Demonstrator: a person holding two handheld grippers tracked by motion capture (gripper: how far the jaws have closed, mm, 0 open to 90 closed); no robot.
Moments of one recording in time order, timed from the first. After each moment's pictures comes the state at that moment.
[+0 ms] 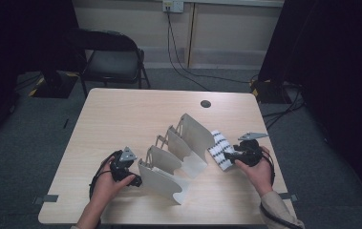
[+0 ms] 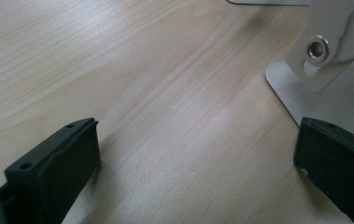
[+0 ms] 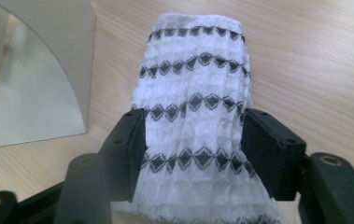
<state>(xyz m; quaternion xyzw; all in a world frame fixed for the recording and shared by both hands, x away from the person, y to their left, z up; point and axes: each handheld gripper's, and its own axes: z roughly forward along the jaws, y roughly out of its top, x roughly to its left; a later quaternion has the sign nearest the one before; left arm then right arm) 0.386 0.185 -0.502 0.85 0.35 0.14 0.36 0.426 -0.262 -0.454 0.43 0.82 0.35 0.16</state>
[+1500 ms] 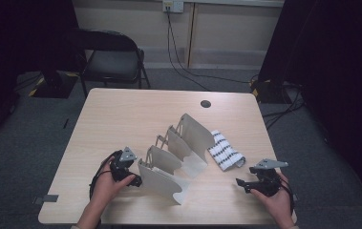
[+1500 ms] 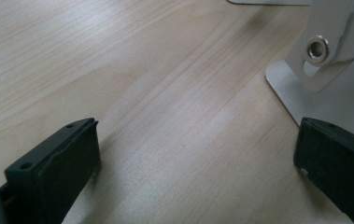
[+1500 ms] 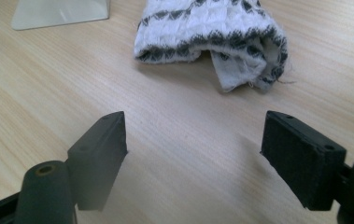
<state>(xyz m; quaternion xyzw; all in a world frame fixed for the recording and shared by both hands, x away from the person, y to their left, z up) 0.386 0.185 -0.502 0.85 0.35 0.14 0.36 0.349 -0.308 -0.483 0.42 0.82 0.35 0.16</state>
